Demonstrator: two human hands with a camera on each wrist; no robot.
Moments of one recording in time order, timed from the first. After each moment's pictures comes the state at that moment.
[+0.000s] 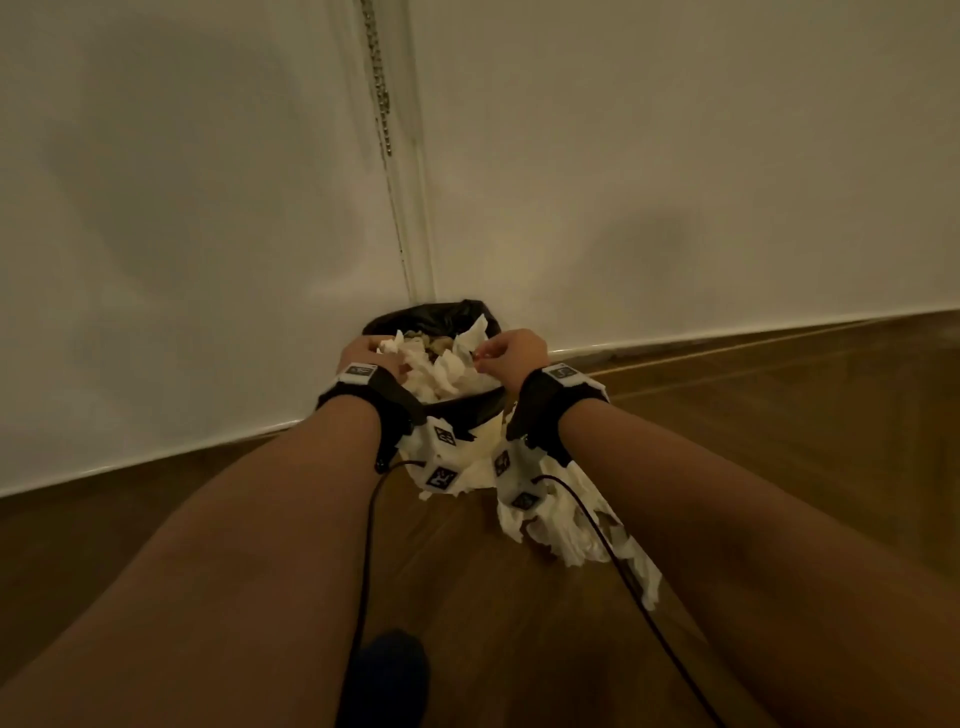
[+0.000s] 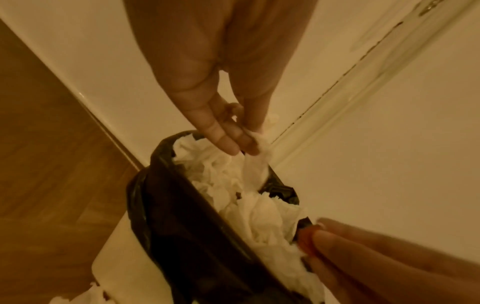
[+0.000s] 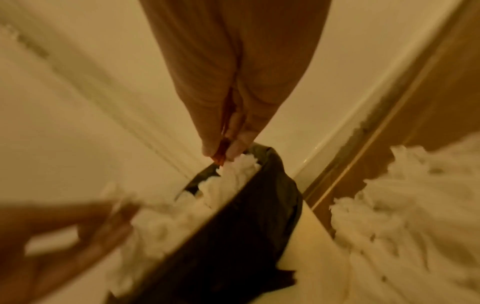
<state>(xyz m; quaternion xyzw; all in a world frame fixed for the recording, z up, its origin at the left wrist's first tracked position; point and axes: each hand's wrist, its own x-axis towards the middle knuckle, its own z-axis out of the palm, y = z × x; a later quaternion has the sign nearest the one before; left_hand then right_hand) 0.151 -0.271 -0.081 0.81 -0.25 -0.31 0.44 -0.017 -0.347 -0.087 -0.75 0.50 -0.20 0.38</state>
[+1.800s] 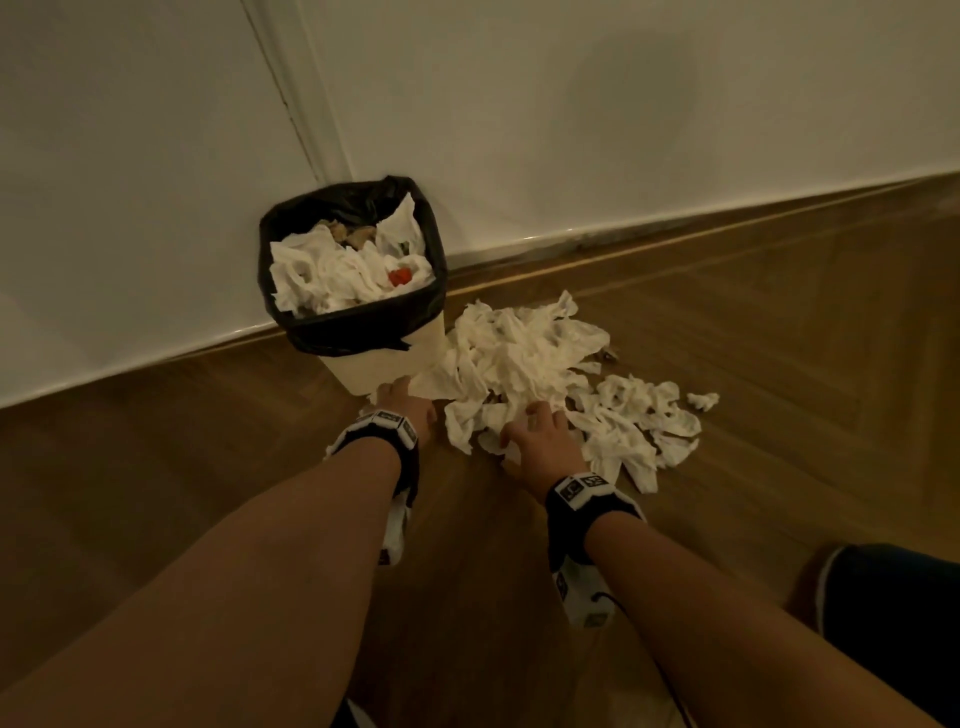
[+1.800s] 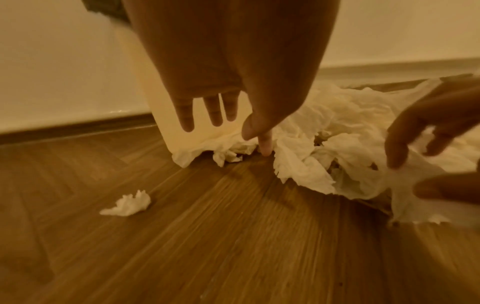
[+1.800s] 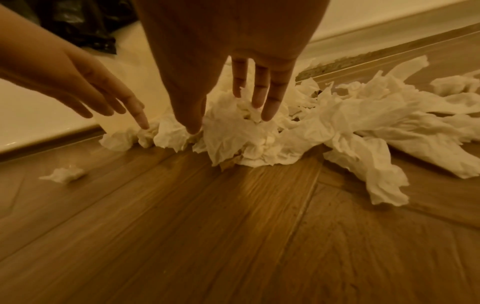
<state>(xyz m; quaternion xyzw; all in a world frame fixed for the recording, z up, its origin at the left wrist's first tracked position) 0.050 -0.238 -0.247 0.79 -0.52 -0.29 -0.15 -0.160 -0.246 -0.257 -0.84 0.50 0.09 0.21</state>
